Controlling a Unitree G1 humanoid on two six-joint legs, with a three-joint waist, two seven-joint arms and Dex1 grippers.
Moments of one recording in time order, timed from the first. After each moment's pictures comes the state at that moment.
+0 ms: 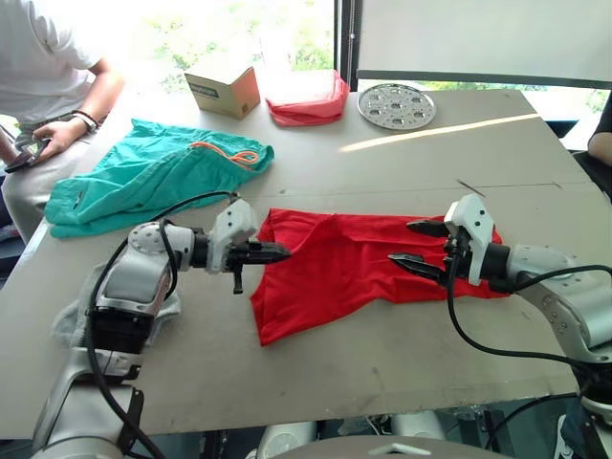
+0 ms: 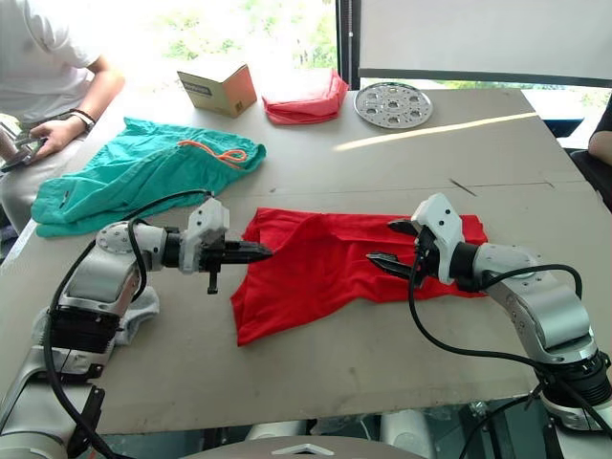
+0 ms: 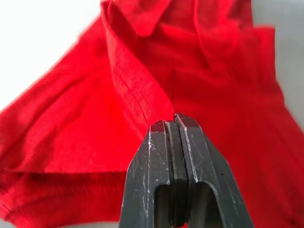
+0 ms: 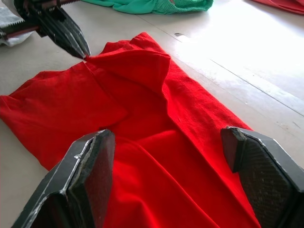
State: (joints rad) left arm -0.43 0.76 -0.11 0.20 -0.23 0.20 -1.30; right arm -0.28 -0.64 0.03 -0.44 0.48 0.72 0.78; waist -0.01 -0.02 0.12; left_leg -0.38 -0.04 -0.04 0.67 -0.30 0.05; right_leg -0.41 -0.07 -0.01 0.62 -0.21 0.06
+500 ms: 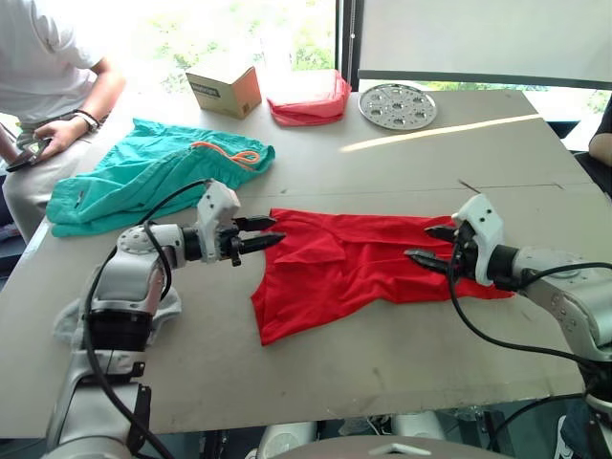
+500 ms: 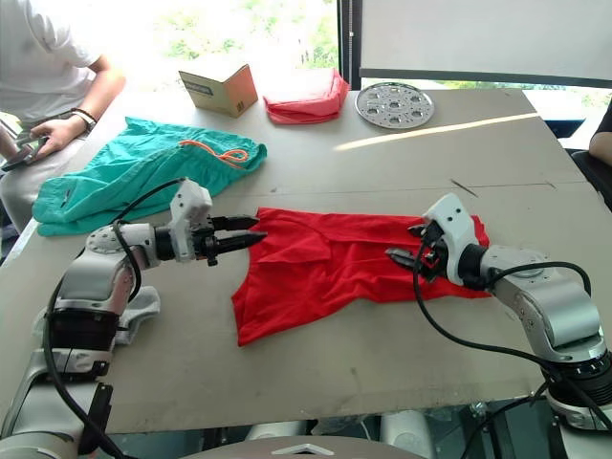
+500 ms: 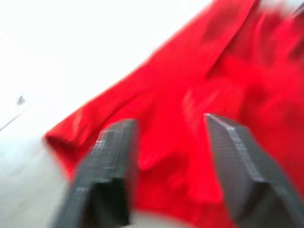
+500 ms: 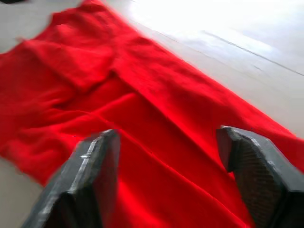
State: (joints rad) left arm -0.42 0.67 0.09 0.10 -0.49 0.51 -1.14; right arm -0.28 -0.62 -0.05 -0.43 0.49 0.95 0.57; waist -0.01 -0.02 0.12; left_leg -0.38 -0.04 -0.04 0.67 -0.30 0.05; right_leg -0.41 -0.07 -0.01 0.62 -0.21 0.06
